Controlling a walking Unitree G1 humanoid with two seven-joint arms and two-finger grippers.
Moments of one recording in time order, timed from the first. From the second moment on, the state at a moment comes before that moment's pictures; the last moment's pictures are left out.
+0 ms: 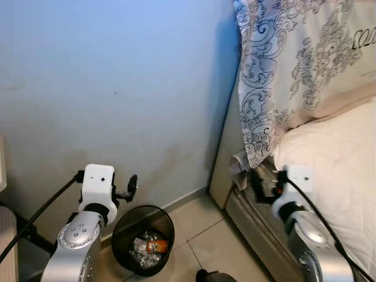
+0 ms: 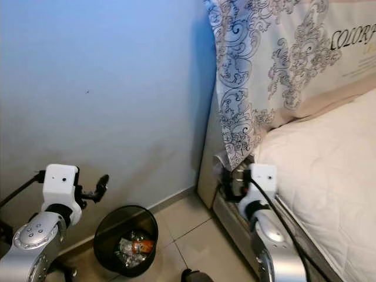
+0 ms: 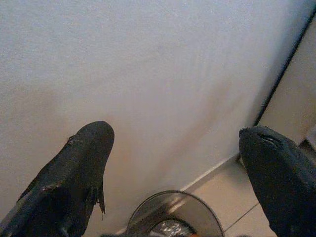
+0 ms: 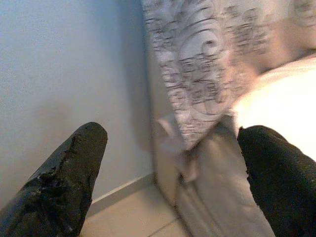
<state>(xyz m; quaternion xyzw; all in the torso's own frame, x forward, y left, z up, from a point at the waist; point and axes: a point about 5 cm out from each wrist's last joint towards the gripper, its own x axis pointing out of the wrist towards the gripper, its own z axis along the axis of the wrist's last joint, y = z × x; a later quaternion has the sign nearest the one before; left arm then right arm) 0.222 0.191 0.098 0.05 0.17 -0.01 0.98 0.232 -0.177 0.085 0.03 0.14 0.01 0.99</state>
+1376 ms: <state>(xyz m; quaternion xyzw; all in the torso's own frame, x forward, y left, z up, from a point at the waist) 0.222 0.178 0.107 0.05 0.13 -0.05 0.99 0.206 -0.181 0.077 0.04 0.16 -0.03 0.99</state>
